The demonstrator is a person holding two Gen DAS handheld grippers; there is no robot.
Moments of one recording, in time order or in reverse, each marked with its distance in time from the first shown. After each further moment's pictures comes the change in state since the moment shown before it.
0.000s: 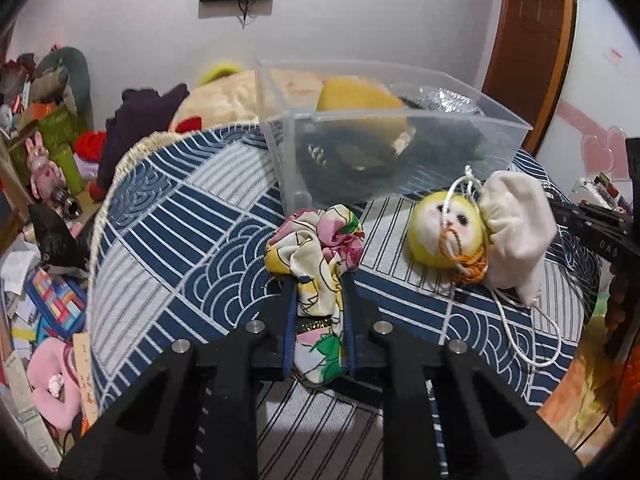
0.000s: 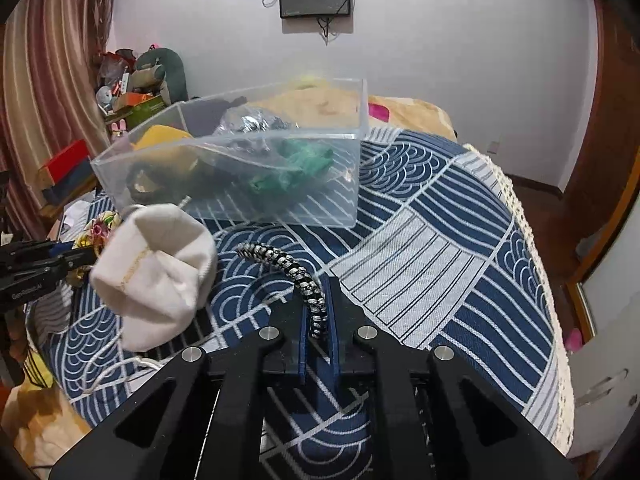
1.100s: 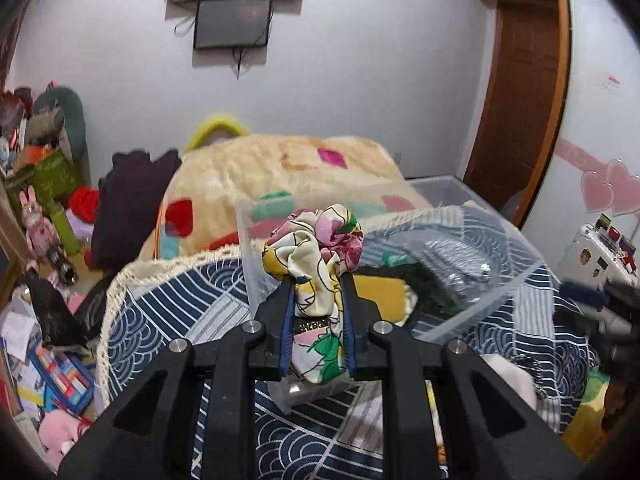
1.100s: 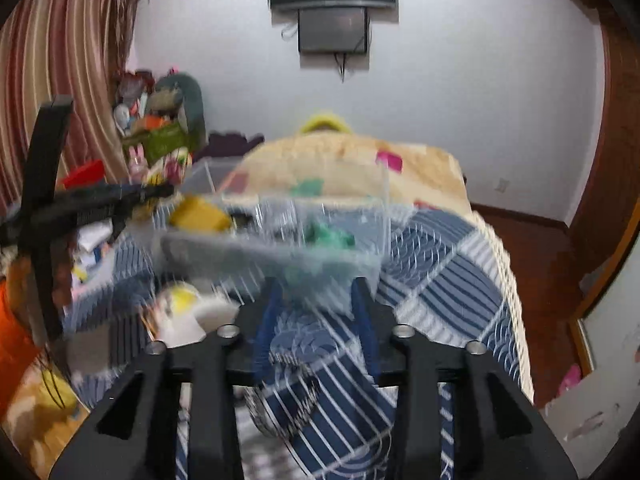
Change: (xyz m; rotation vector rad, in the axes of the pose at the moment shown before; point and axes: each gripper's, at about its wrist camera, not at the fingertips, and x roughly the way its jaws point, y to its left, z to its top) left arm 0.018 -0.002 0.114 0.002 -0.132 -0.012; right arm -0.012 0.019 0.033 -0.060 -0.079 0.021
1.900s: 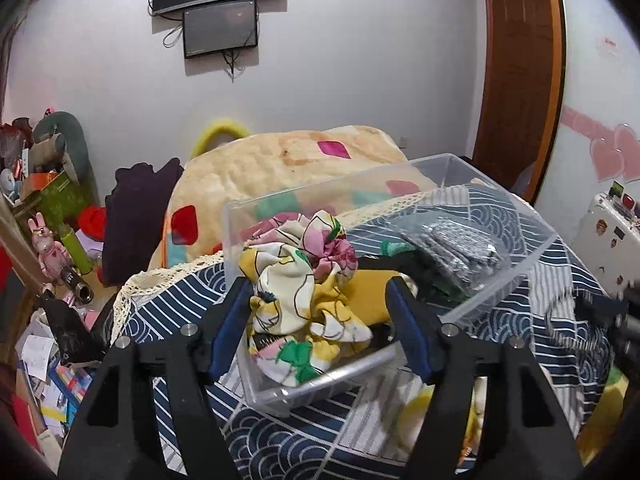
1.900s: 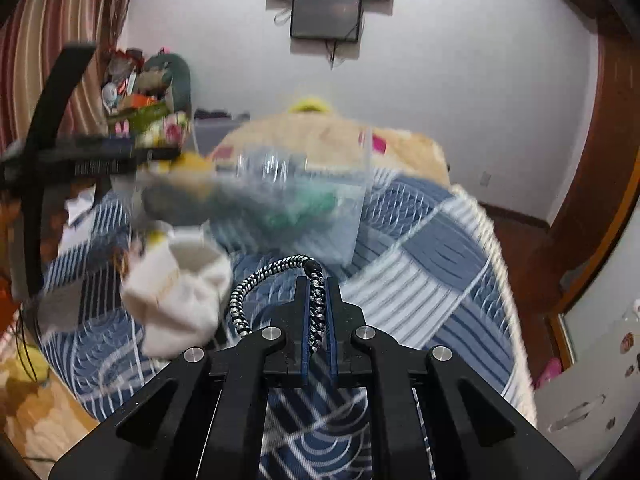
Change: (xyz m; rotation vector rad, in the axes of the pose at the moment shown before) left arm 0.004 -0.023 -0.004 0.101 0.013 0.054; right arm -0.021 -0.005 -0.020 -0.019 -0.012 -0.073
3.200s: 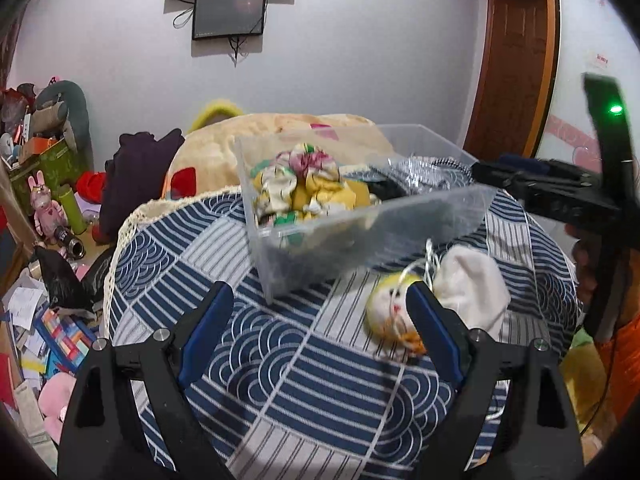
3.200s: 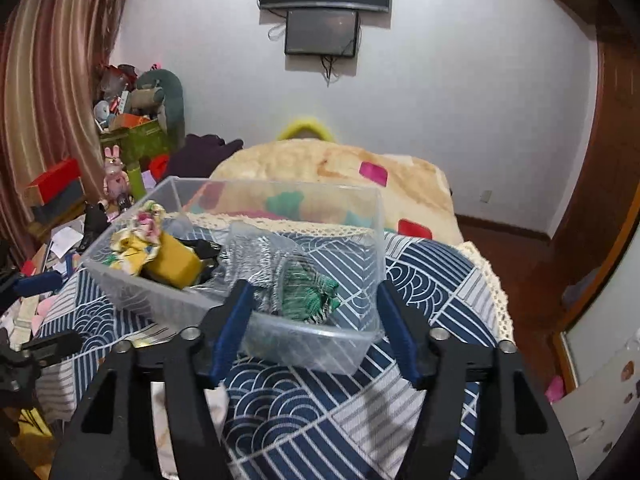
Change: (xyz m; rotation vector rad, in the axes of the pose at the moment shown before) left arm -0.057 -0.002 -0.070 -0.073 0.024 -0.051; right arm 0.029 0.007 0.057 0.000 -0.037 0.000
